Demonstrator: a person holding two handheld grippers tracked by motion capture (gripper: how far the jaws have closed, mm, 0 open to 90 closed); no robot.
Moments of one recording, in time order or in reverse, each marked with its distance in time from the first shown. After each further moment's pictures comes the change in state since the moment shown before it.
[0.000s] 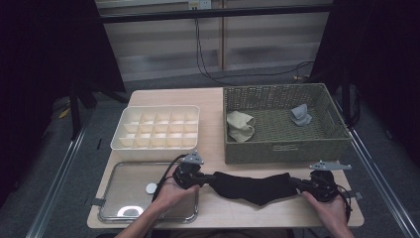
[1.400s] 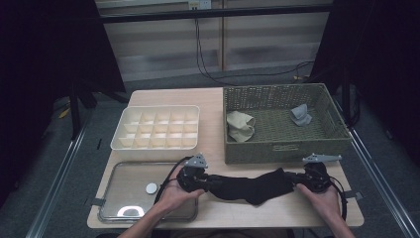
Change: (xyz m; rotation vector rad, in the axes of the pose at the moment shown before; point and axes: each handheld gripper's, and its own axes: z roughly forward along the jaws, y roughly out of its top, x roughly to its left) left arm -0.012 0.001 0.013 0.013 -0.032 0.080; right arm -0.011 0.016 0.024 0.043 0.029 -0.023
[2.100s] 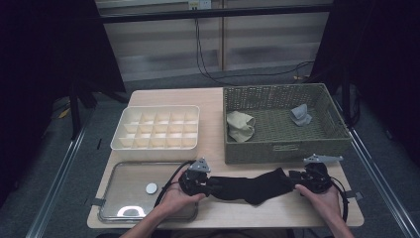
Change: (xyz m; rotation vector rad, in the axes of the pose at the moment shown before) left arm 0.000 -0.008 0.007 0.042 0.010 0.003; right arm 0.000 -0.003 -0.001 -0.007 0.005 0.019
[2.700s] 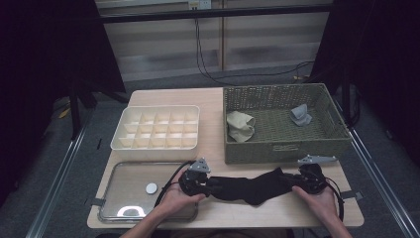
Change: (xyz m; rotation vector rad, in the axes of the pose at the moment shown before) left arm -0.001 -0.002 0.001 -0.014 0.000 -0.006; right arm 0.009 0.001 0.007 0.035 -0.015 -0.046
